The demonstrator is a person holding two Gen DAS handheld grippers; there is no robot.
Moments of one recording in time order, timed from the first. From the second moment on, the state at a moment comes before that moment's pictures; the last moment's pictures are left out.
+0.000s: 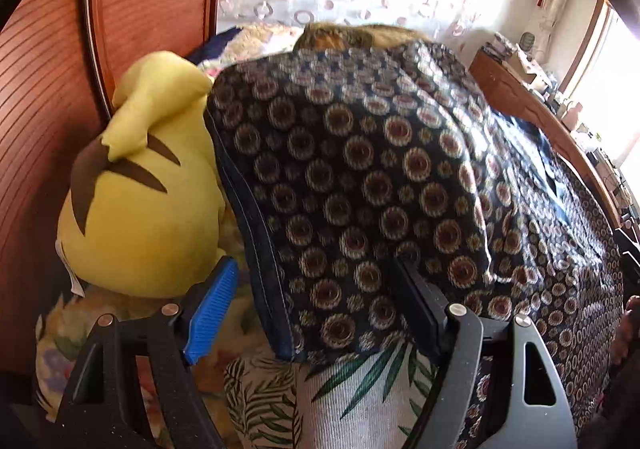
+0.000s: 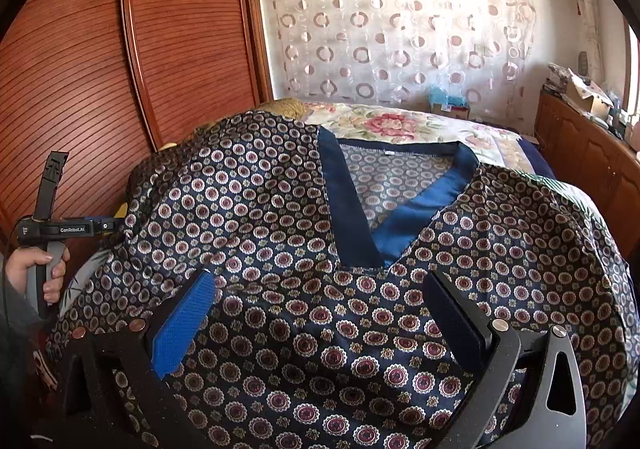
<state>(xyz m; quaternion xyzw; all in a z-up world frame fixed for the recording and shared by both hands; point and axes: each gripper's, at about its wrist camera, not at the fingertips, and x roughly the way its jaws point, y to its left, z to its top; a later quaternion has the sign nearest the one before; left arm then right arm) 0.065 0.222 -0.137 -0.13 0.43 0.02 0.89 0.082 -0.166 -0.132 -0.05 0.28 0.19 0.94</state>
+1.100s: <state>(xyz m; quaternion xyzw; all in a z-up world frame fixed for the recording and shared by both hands) 0.072 0.097 -0.020 0.01 0.31 -0.08 0.95 0.073 -0.195 -0.142 -0.03 0.28 0.16 0.95</state>
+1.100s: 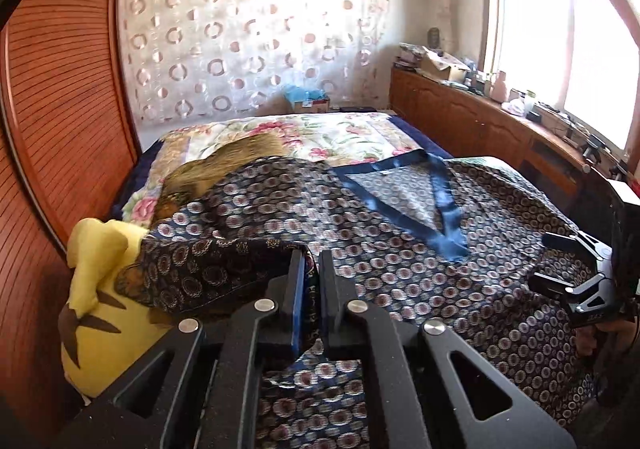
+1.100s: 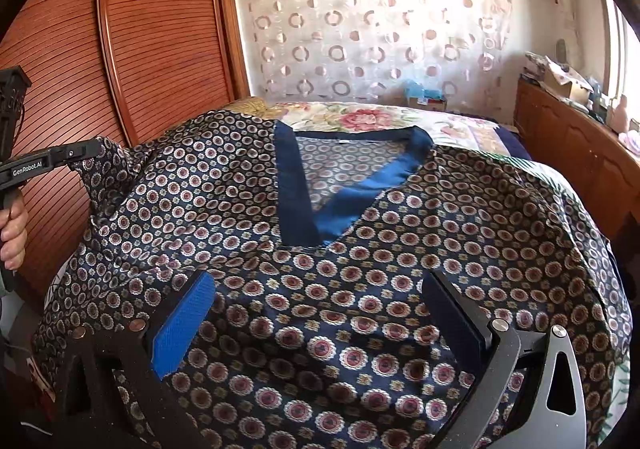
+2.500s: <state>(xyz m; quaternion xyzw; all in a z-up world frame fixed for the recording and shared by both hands) -0.034 0.219 -0.025 -0.08 0.26 0.09 0.96 0.158 0.122 -0.172 -0.34 0.29 0.36 0.82</state>
